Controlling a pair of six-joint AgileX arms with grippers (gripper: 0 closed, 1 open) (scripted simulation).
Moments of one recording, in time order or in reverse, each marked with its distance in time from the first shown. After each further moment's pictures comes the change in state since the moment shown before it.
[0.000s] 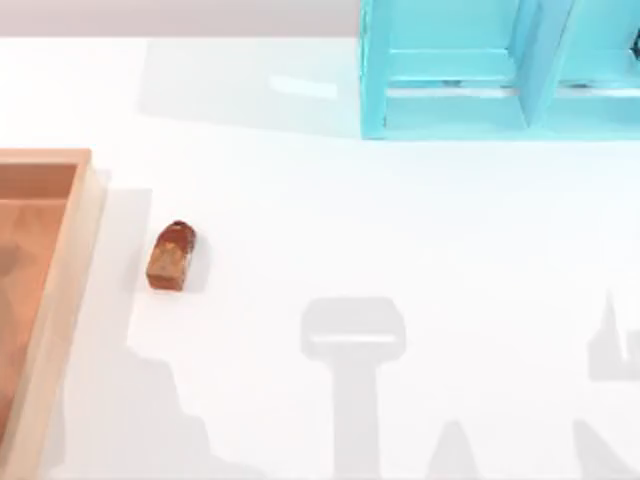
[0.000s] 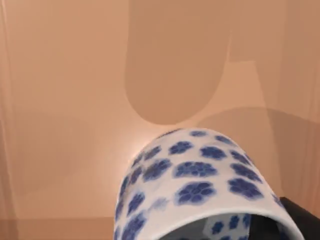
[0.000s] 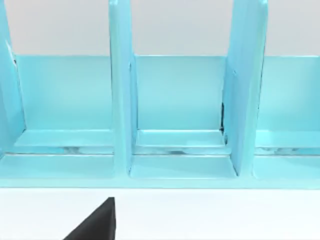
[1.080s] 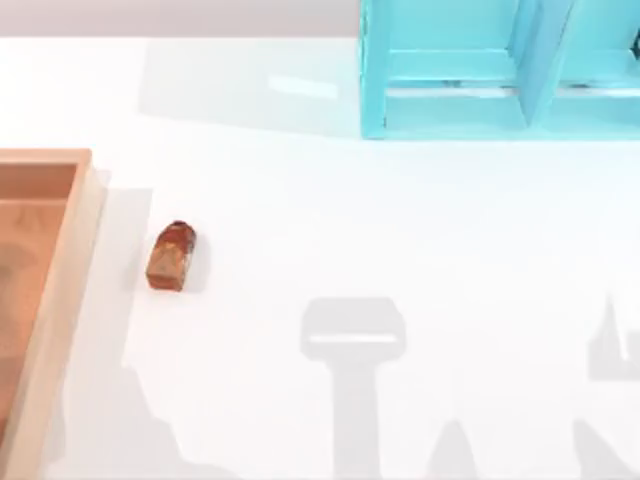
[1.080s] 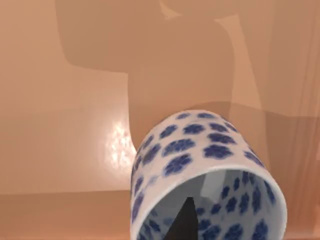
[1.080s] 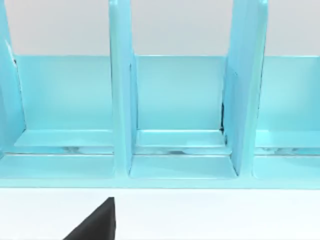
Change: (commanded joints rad) left arm 0.029 0.009 -0.048 -0.017 0.030 0.010; right arm 0.000 0.000 0.000 0.000 0.000 0.000
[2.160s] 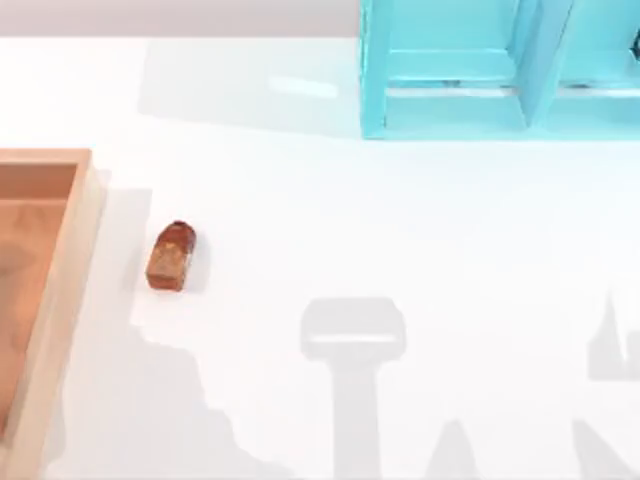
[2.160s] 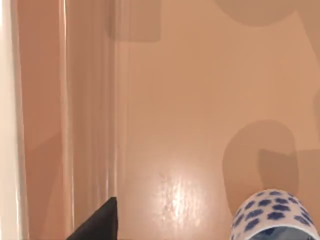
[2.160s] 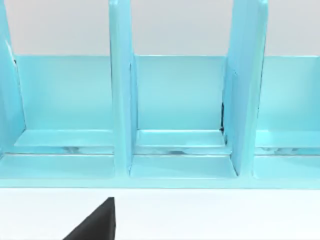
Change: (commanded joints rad) left arm 0.005 0.004 0.199 0.020 -0.101 -0.011; right arm 0.000 0.000 0.000 0.000 0.000 0.000
